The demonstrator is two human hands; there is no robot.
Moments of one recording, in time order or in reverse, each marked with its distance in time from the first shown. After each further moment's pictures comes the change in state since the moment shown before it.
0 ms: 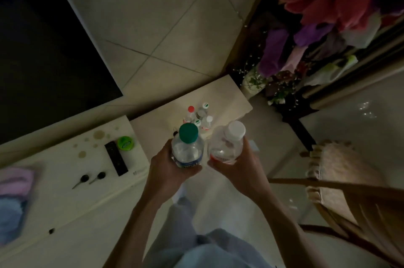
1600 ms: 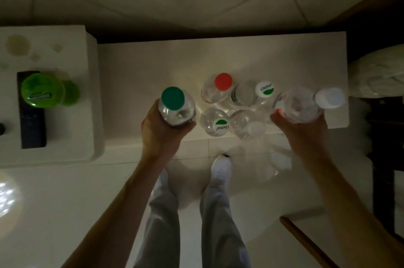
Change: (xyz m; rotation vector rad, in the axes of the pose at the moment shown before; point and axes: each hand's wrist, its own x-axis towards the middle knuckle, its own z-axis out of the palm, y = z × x) left_hand 0.346 -0.269 0.195 -0.023 0.576 -0.374; right_hand 0.432 0.334 0.110 -0.062 -0.066 0.122
